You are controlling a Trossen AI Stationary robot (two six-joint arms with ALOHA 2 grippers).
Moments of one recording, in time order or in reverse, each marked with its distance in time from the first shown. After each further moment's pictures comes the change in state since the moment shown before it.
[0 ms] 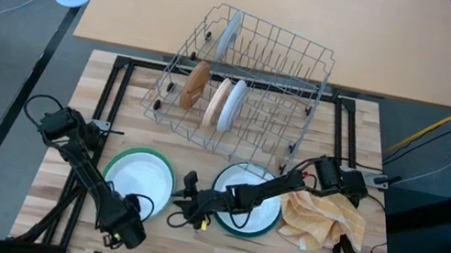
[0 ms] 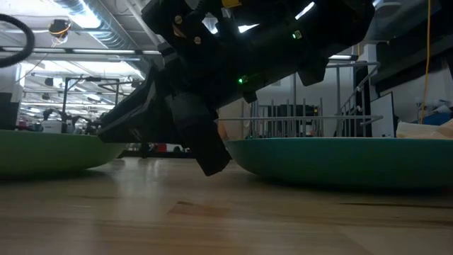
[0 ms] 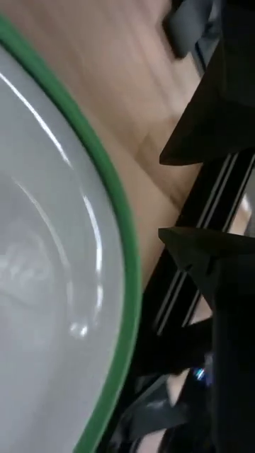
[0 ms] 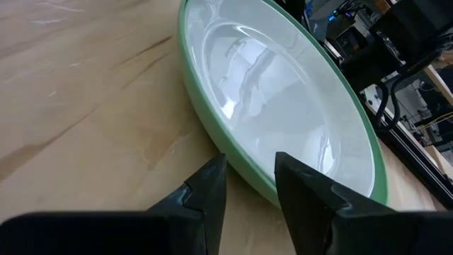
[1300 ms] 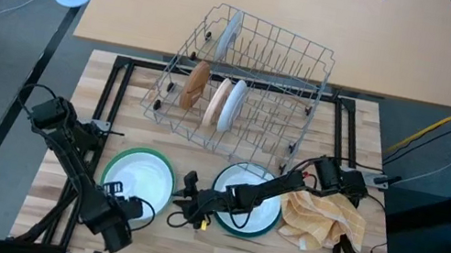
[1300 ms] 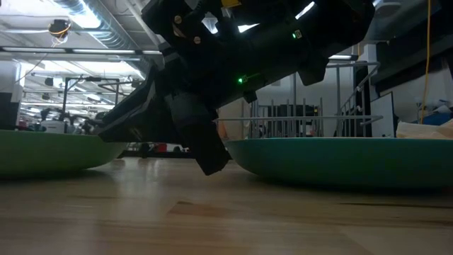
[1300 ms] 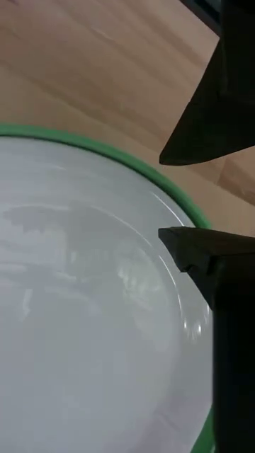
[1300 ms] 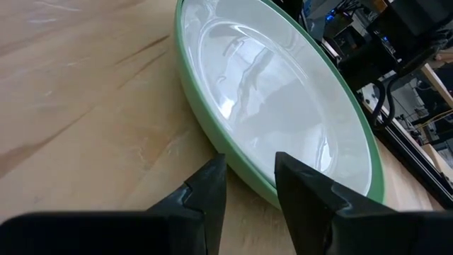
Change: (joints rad) left arm -0.080 -0.118 -0.055 0.194 -0.377 0.021; right arm 0.000 -0.001 0.000 0.001 0.008 0.000
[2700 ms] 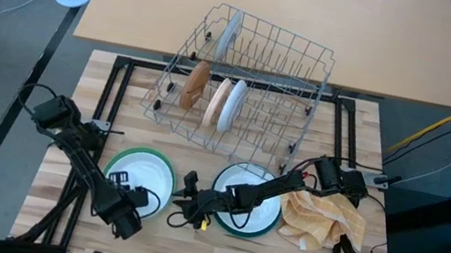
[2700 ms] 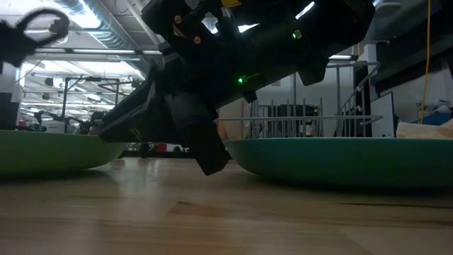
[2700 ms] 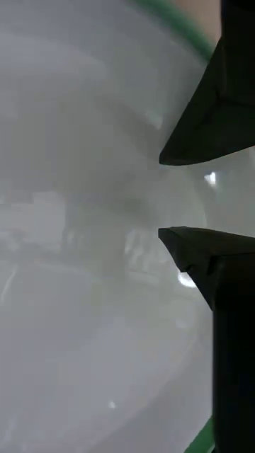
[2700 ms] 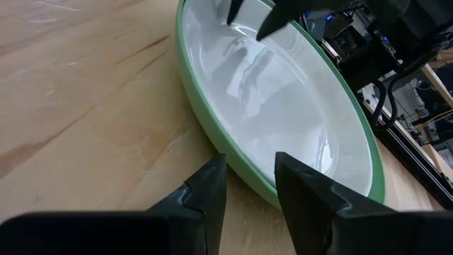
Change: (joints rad) left arm 0.082 0.000 -0.121 0.010 -0.012 0.092; right arm 0.000 0.000 0.000 0.000 0.000 0.000
